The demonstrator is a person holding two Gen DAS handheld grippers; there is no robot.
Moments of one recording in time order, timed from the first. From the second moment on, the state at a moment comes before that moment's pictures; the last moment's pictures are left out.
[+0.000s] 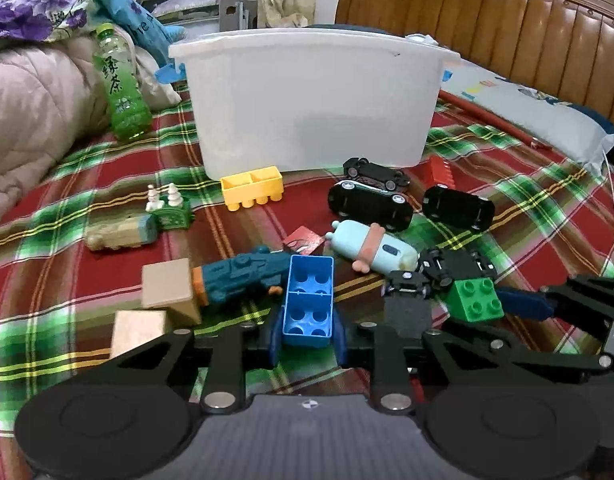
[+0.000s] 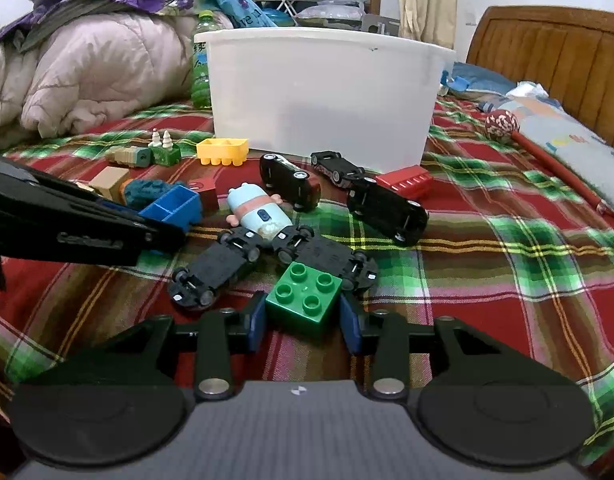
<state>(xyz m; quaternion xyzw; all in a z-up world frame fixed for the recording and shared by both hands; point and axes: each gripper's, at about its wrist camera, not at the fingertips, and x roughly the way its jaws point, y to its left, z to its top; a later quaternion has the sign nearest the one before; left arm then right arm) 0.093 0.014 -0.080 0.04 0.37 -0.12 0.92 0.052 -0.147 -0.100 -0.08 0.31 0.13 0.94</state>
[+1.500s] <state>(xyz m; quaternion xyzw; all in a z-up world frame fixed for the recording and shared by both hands) 0.226 0.000 0.085 0.02 0.25 -0.12 0.96 0.193 -0.146 0.052 -0.06 0.21 0.11 0.97</state>
